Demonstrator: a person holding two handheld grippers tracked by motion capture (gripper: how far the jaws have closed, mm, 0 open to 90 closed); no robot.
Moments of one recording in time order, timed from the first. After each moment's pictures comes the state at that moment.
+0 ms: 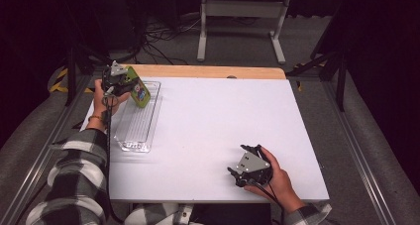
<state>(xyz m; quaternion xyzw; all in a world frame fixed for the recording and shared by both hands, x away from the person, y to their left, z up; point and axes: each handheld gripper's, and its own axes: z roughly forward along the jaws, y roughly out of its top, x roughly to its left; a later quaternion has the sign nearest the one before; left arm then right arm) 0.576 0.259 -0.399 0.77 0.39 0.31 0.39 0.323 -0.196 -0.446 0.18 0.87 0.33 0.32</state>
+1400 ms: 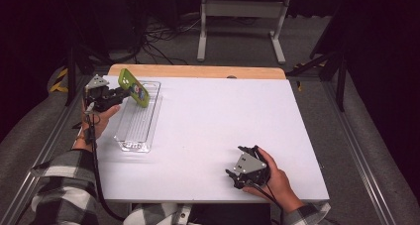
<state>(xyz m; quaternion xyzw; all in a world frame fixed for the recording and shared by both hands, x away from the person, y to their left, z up) 0.518 0.288 -0.407 0.74 0.42 0.22 0.48 0.322 -0.191 -0.447 0.17 0.88 0.32 0.31</state>
